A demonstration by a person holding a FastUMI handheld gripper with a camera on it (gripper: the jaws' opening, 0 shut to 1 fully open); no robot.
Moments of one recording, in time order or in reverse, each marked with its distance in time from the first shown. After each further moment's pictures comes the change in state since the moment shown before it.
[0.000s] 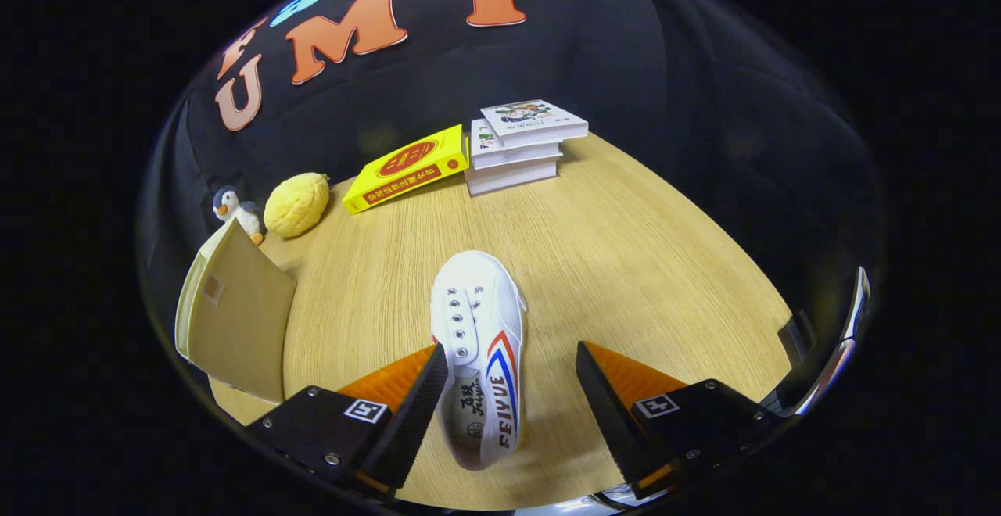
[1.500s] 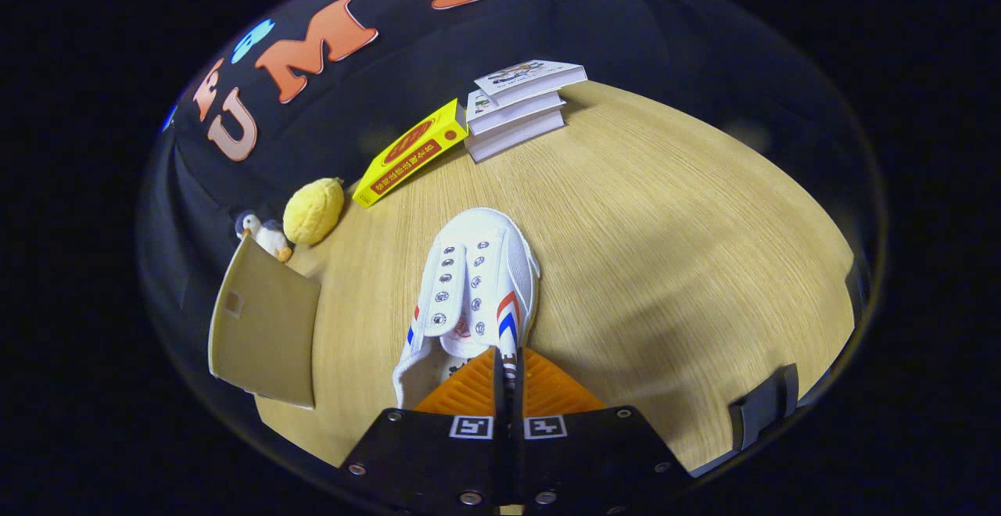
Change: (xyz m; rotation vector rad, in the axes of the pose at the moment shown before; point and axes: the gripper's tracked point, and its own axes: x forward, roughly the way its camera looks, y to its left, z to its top) arm 0.021 0.012 -0.016 0.196 0.076 0.202
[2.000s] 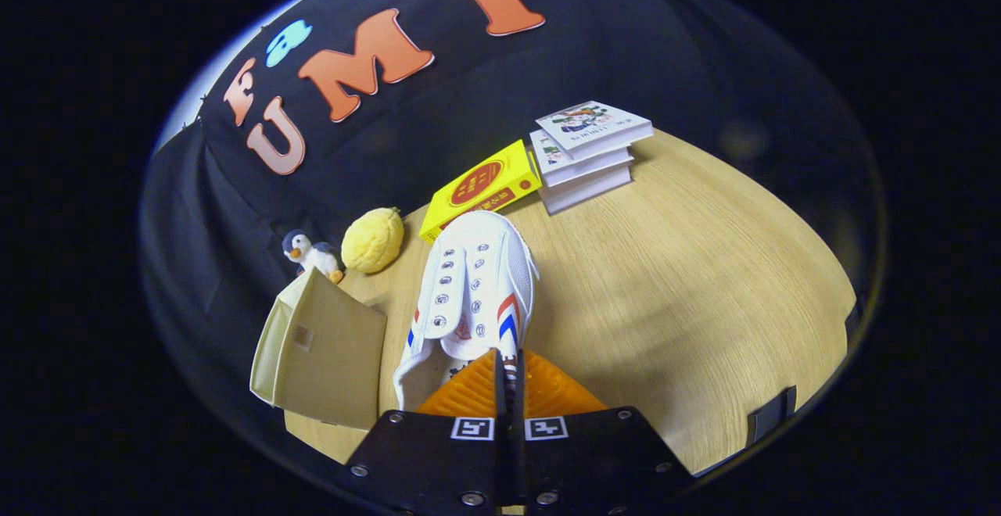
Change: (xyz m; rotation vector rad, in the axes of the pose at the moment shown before) arm -0.032 0.095 0.049 -0.101 -0.084 0.103
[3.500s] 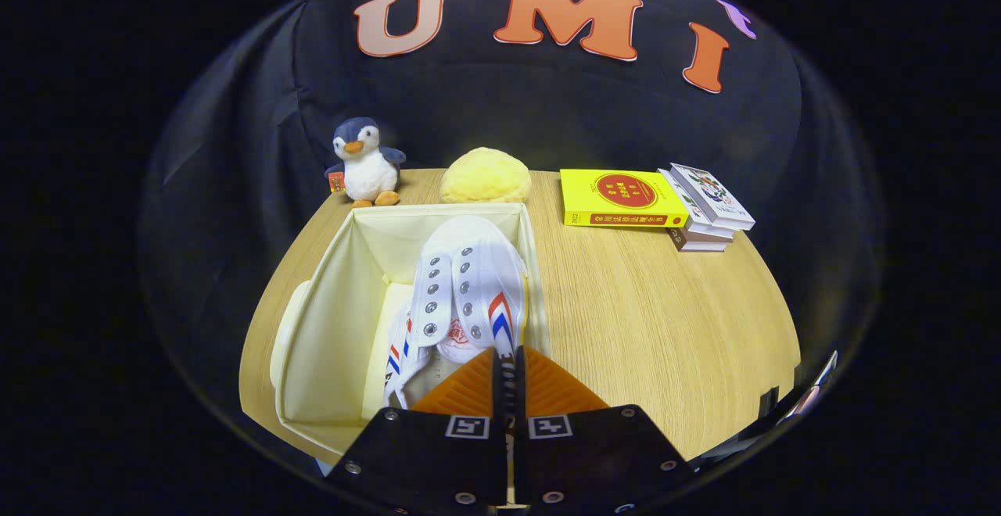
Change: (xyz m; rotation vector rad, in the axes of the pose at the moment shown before) arm 0.046 0.277 -0.064 -0.416 0.064 -0.231
